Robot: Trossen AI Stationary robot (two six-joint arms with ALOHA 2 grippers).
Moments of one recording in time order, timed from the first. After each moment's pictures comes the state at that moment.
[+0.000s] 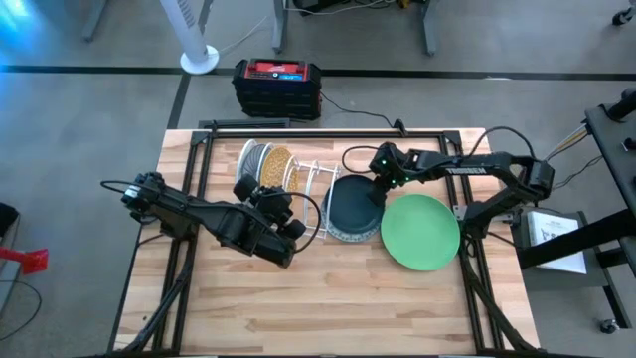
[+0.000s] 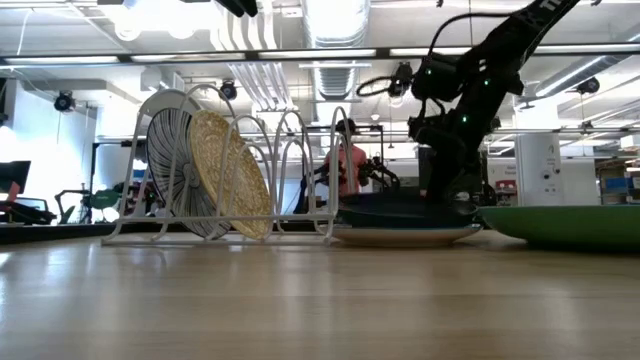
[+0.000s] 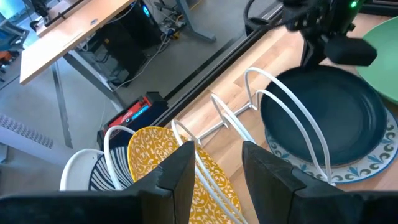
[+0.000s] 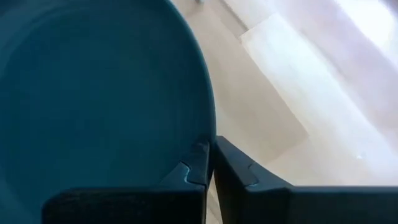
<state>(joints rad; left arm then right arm) -0.38 1.70 1.74 -1.46 -1.04 -1.01 -0.45 1.47 0.78 -0.36 0.00 0.14</state>
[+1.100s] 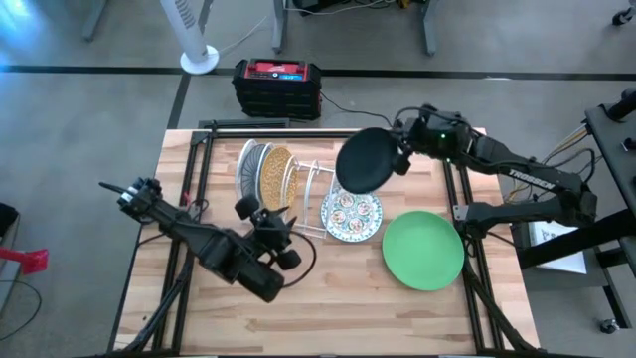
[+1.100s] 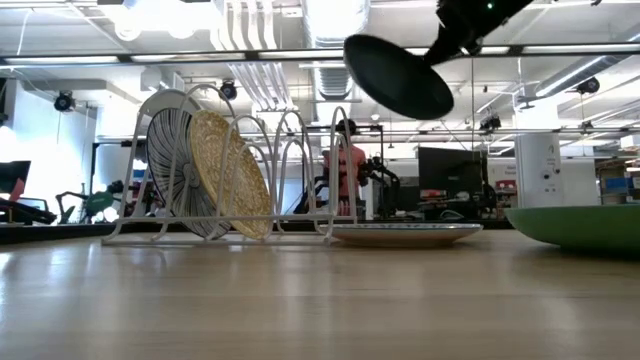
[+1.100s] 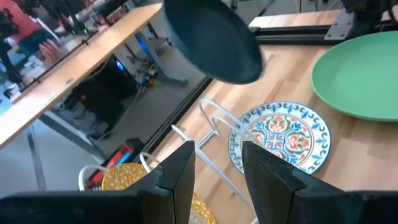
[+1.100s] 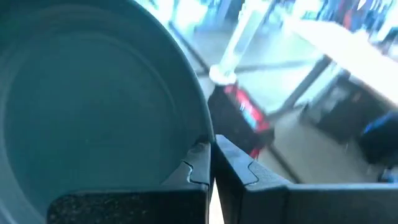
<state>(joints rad) -0.56 1.70 1.74 -1.32 -1.14 -0.84 -0.44 1.02 1.00 -0.39 0.20 -0.25</state>
